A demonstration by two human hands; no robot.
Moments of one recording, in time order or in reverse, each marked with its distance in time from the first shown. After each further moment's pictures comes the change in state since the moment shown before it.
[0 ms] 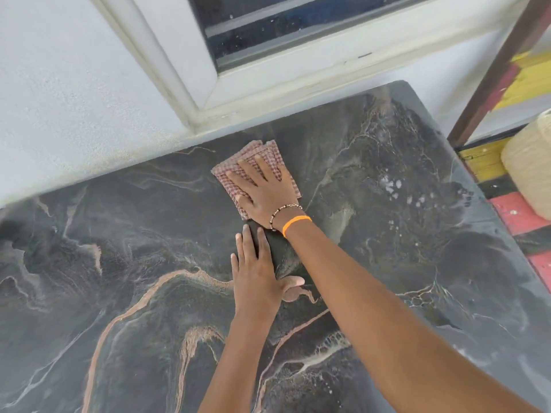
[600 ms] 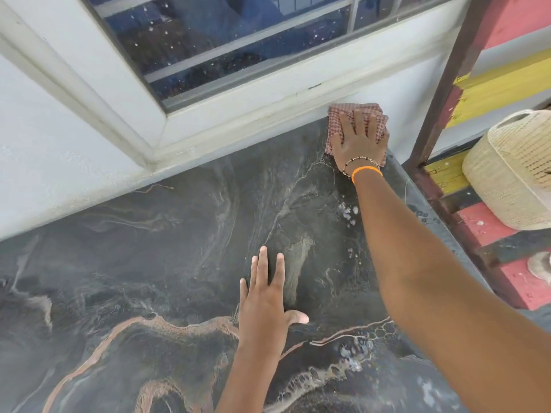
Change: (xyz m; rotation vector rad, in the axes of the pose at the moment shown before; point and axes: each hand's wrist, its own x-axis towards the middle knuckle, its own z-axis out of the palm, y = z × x) left_hand 0.008 0.064 0.024 0.107 -0.114 0.179; right_hand -0.006 0.242 -0.081 0.071 0.171 0.737
